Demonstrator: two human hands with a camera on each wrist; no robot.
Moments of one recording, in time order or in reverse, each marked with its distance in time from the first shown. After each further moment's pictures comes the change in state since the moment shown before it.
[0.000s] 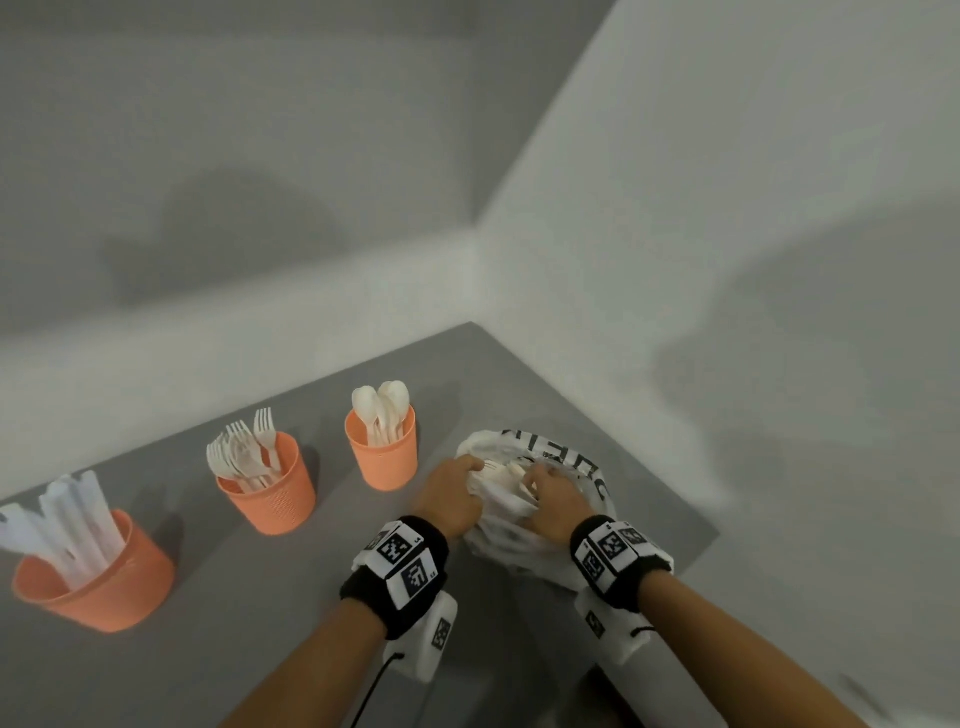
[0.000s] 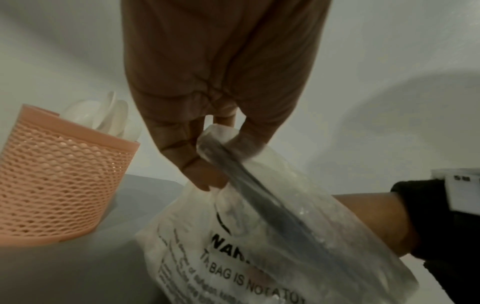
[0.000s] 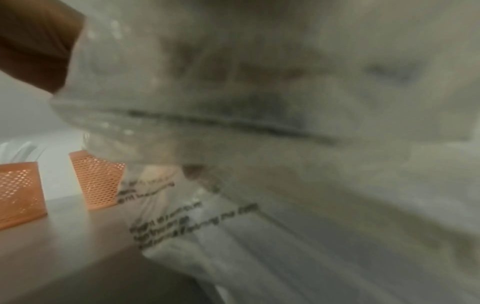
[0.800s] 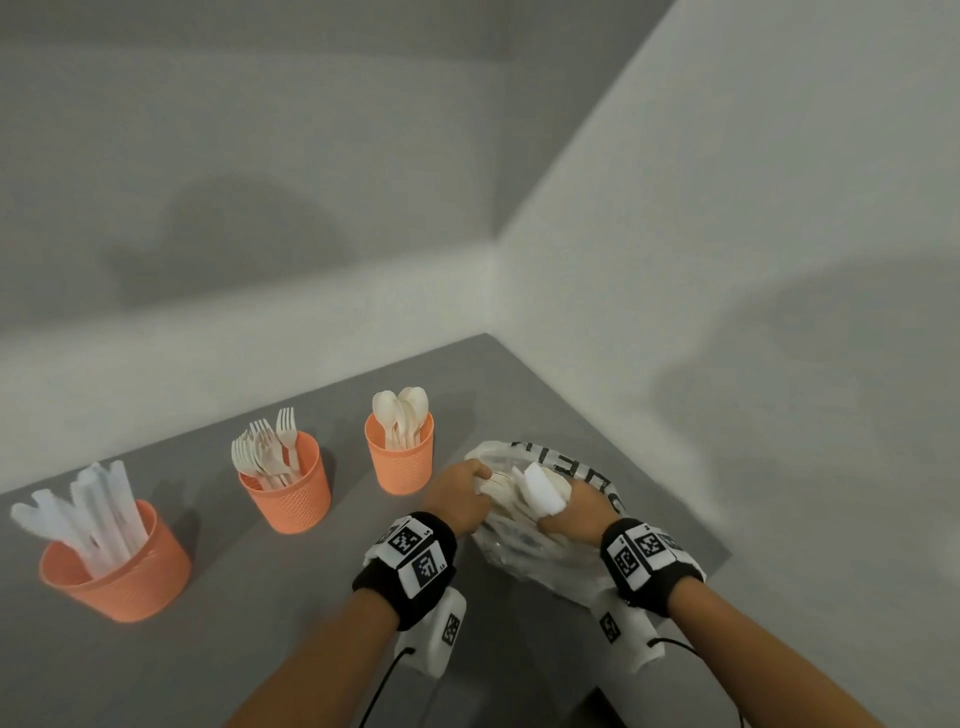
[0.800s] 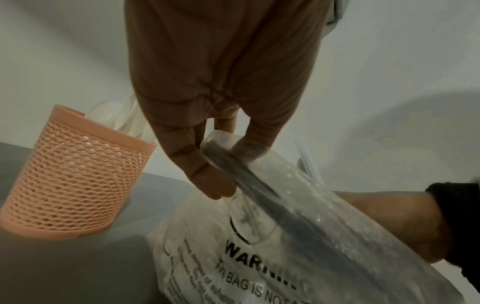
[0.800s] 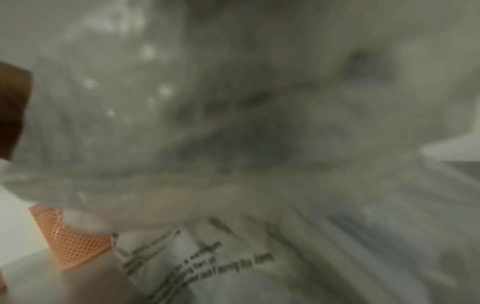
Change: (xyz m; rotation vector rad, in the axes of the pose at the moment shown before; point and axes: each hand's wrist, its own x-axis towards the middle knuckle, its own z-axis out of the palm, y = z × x) left_hand 0.000 -0.004 -0.011 -0.173 0.004 -0.067; right_hand 0.005 0.007 -0.008 0.192 0.018 0.042
